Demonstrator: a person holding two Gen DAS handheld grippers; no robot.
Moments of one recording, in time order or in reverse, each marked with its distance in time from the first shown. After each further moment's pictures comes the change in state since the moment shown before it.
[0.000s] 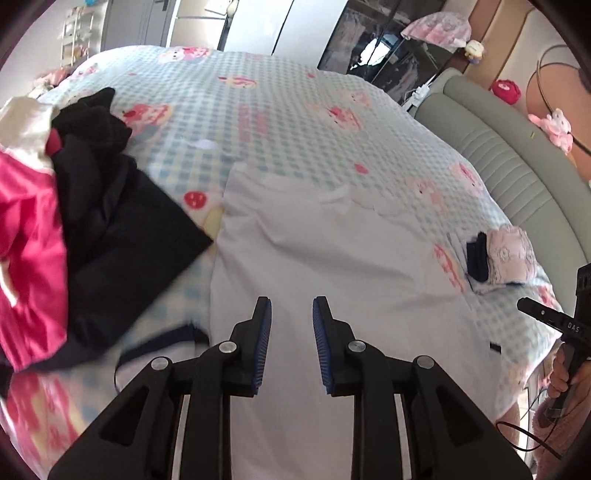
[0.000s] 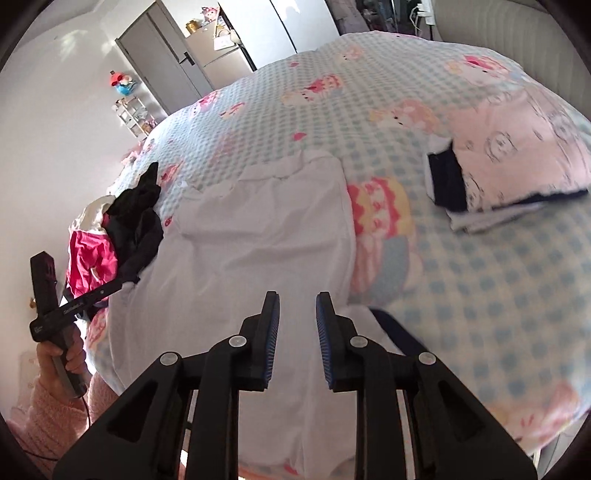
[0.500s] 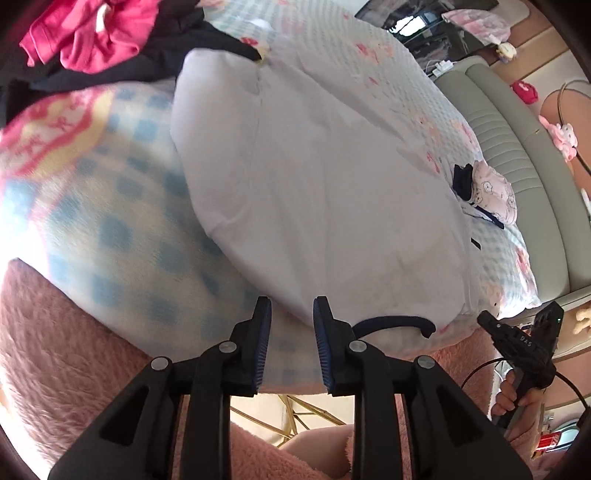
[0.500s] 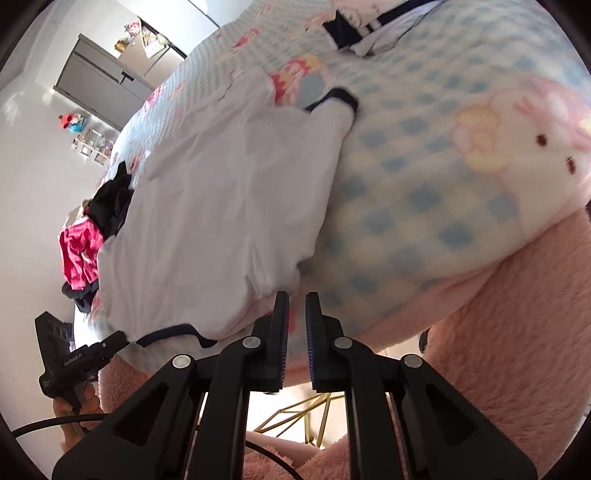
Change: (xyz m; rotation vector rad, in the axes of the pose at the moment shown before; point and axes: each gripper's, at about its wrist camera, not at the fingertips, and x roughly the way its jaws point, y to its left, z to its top) left arm -0.072 0.013 -0.195 -0.197 0.223 -0.078; right arm -0.035 -0.040 -0.191 0.329 0.058 -0.034
